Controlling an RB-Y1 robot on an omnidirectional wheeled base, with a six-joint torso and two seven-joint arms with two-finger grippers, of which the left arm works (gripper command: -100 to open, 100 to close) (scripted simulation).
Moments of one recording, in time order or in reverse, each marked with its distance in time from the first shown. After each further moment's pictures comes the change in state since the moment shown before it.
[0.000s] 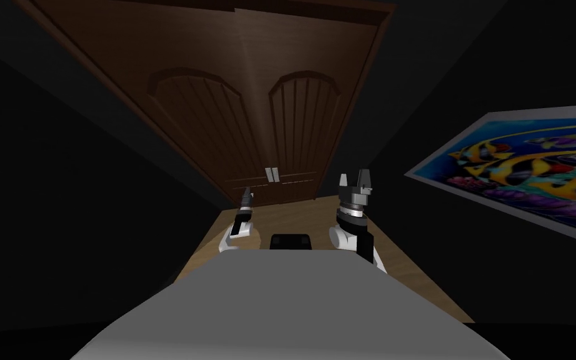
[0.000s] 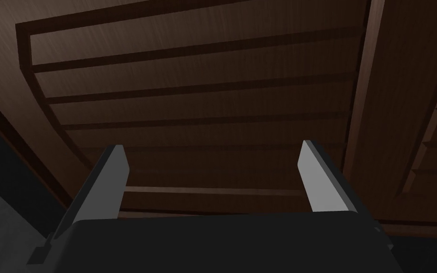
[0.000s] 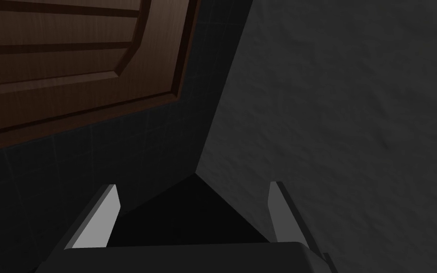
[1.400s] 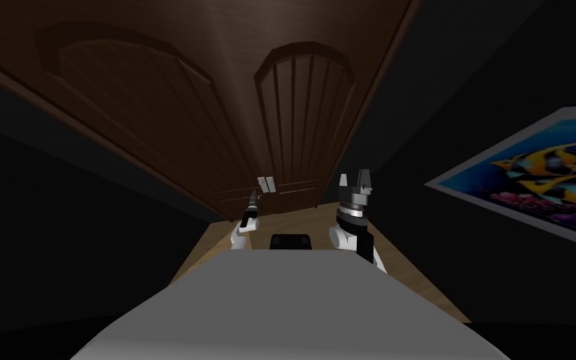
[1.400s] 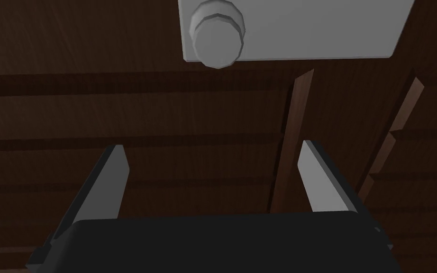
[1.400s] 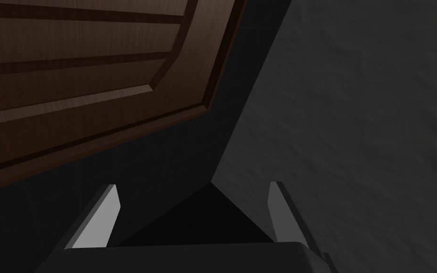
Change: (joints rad) arm -0.165 -0.027 0.021 0.291 0.061 0.078 0.056
